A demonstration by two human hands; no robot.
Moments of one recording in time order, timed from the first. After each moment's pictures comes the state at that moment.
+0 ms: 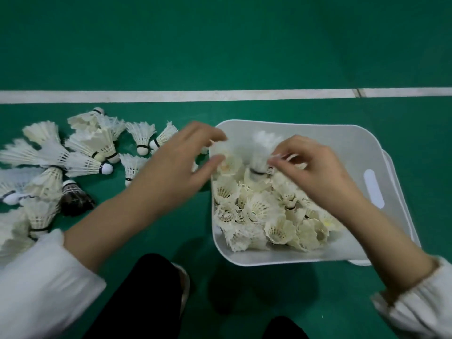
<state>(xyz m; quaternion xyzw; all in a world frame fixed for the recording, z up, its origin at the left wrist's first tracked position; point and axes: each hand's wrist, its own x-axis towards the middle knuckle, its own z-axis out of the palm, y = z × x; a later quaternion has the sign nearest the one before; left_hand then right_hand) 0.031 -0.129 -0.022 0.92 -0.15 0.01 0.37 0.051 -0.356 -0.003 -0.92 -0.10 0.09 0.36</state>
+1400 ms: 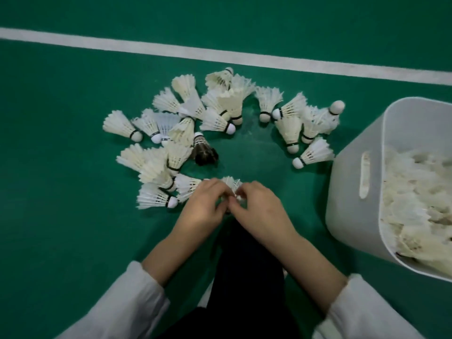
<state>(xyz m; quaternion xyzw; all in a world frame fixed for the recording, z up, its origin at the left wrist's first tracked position) -0.114 0.021 -0.141 0.92 0.06 -0.03 0.38 -0.060 -0.105 -0.111 -0.91 -0.19 0.28 0.24</state>
